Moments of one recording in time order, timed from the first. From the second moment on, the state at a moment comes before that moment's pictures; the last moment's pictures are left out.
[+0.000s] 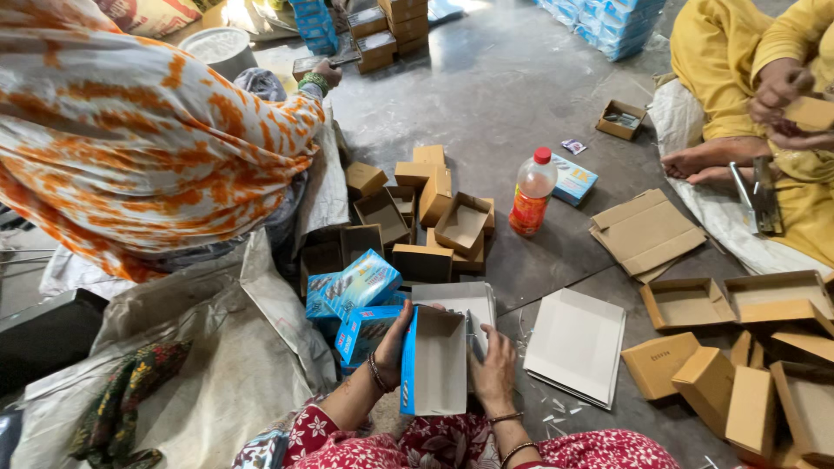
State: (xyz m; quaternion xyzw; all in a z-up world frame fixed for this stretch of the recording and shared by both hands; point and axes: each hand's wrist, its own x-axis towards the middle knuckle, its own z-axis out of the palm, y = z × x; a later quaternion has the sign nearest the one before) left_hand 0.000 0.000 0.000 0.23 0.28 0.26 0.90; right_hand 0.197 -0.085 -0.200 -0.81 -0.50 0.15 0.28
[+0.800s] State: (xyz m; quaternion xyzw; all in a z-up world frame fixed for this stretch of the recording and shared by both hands) left_hand -0.040 0.031 0.093 0.47 0.16 0.33 0.80; right_hand 0.183 -0.147 0.041 -0.11 -0.19 0.84 0.50
